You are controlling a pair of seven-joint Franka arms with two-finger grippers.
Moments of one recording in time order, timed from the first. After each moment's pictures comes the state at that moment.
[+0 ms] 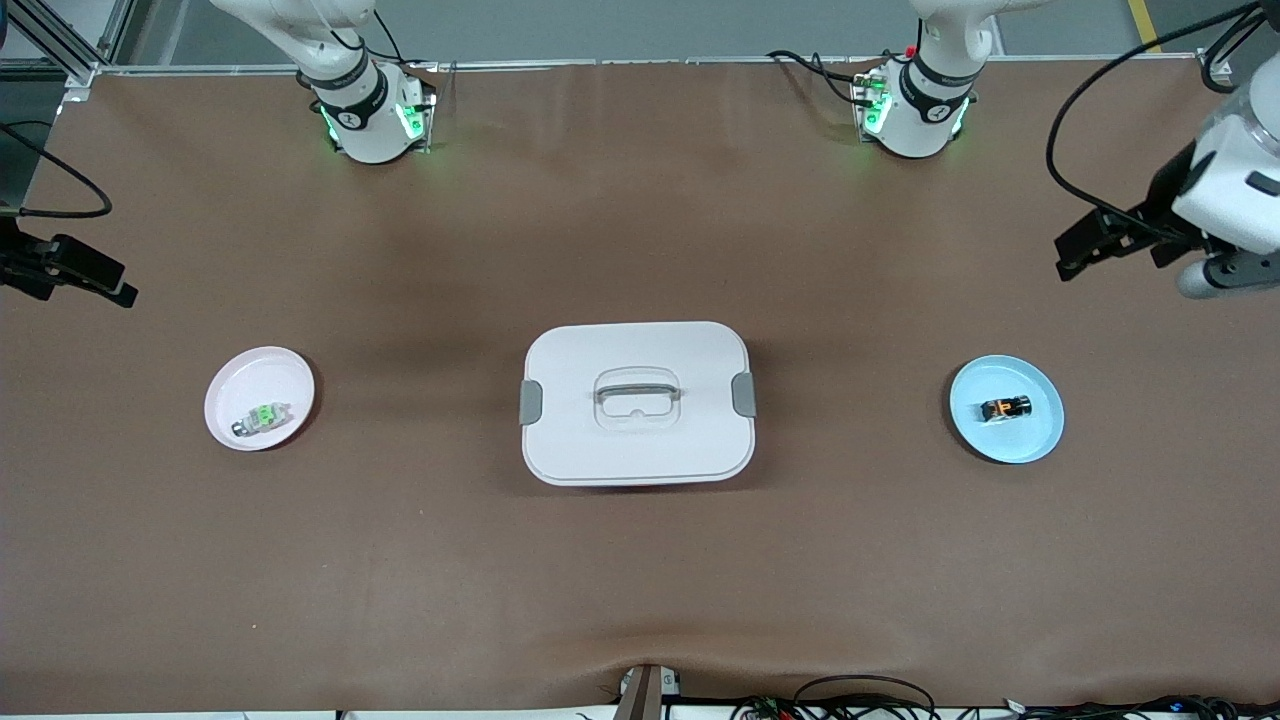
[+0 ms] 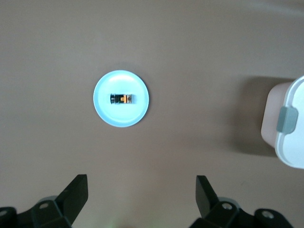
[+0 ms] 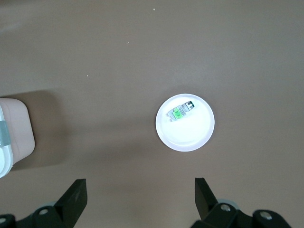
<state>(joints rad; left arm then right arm) 0.11 0.03 -0.28 -1.48 0.07 1.49 -0.28 -0.16 0.04 0.08 -1.54 0.04 1.60 0.04</state>
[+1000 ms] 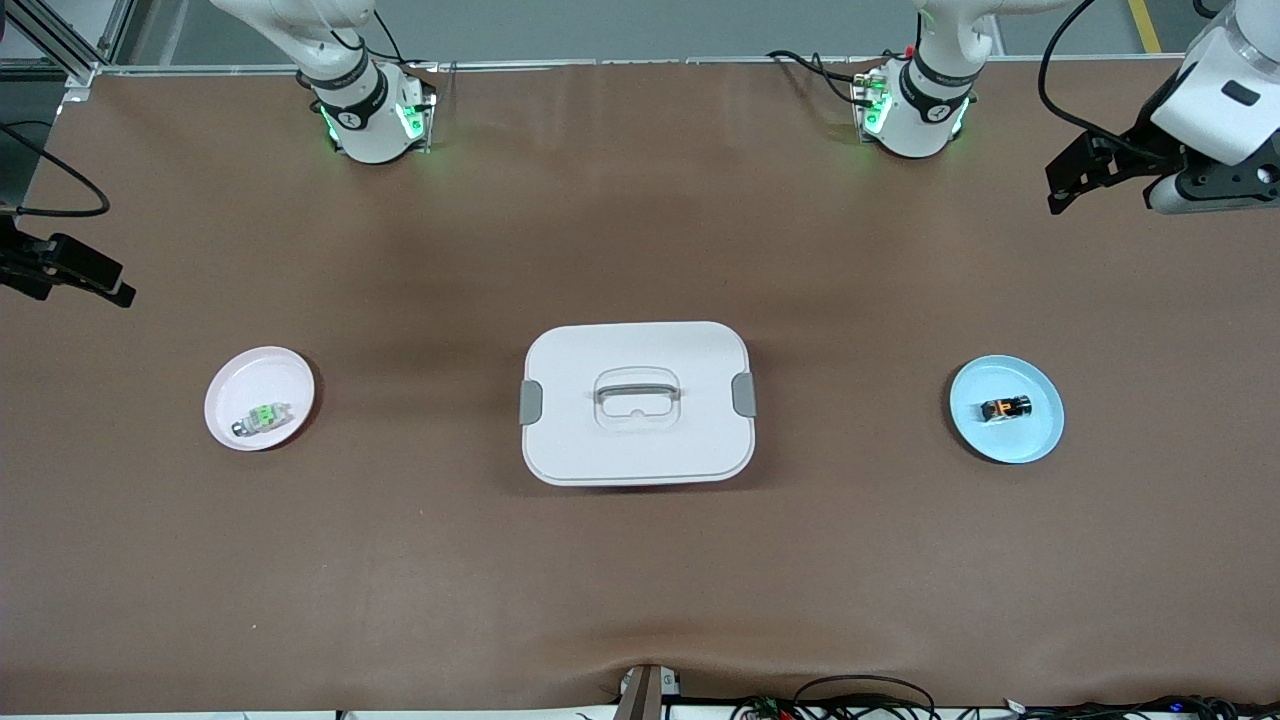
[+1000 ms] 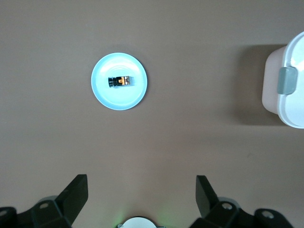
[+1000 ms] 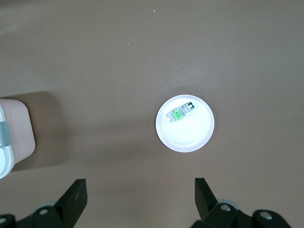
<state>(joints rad) 0.01 -0.14 -0.15 -1.64 0.01 1.49 -0.16 -0.16 0.04 0.08 -1.53 0.04 1.60 0.04</state>
